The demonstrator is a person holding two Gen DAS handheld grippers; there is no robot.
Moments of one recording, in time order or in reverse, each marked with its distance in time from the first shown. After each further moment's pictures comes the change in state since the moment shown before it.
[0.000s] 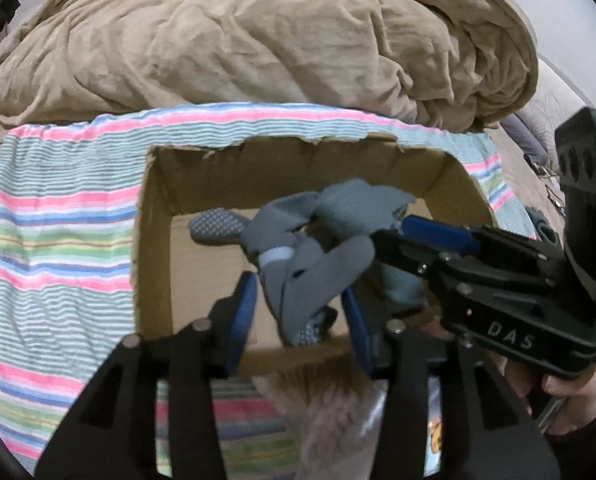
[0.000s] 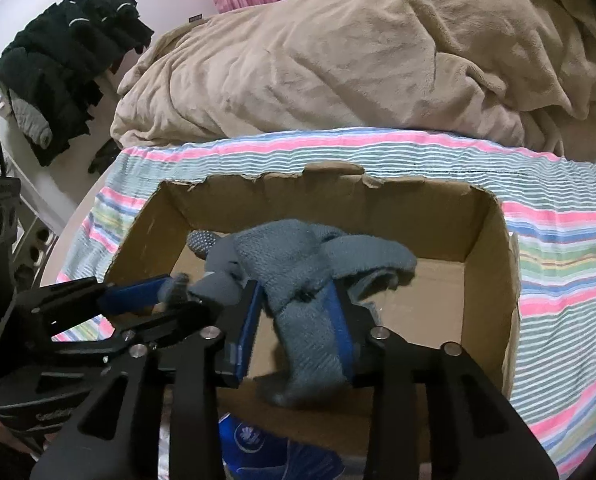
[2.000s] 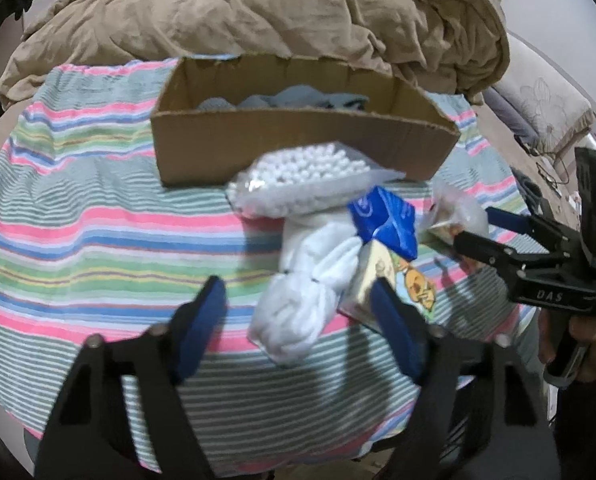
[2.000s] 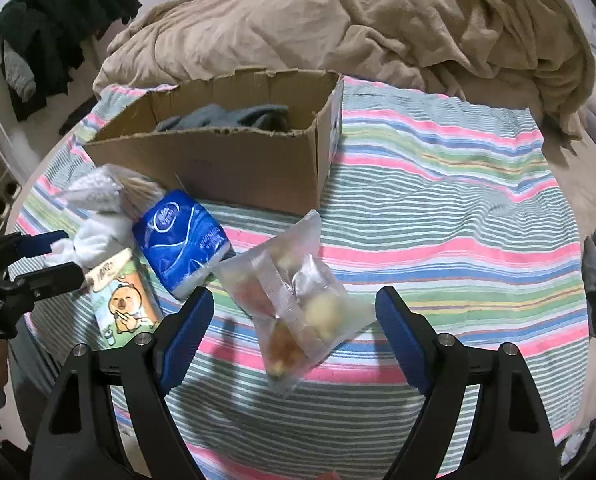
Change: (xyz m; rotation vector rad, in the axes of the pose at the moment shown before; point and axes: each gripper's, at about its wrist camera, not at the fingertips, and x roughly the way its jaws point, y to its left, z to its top) left arm -0.042 -0.023 -0.116 -0.012 0.001 0.004; right arm -0.077 -0.038 -0.116 -0.084 0.028 -0.179
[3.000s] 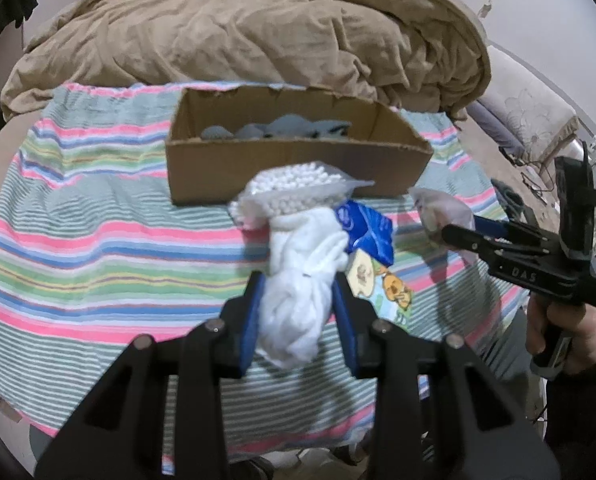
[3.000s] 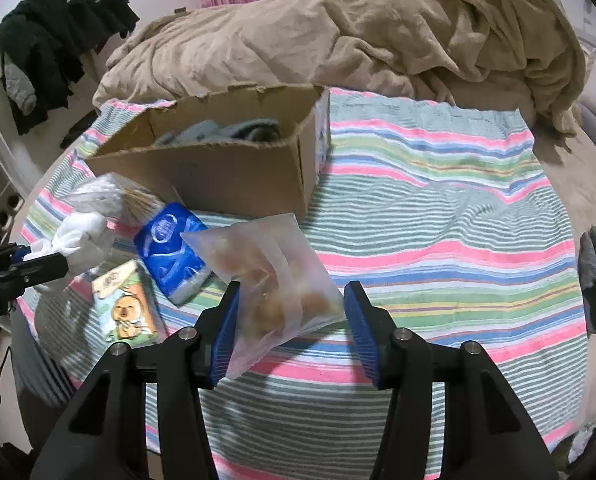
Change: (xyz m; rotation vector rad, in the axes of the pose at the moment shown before) left arm -0.040 0.000 -0.002 0.012 -0.082 -0.038; right arm -0.016 -0.010 0.000 0.030 -0.051 0.016
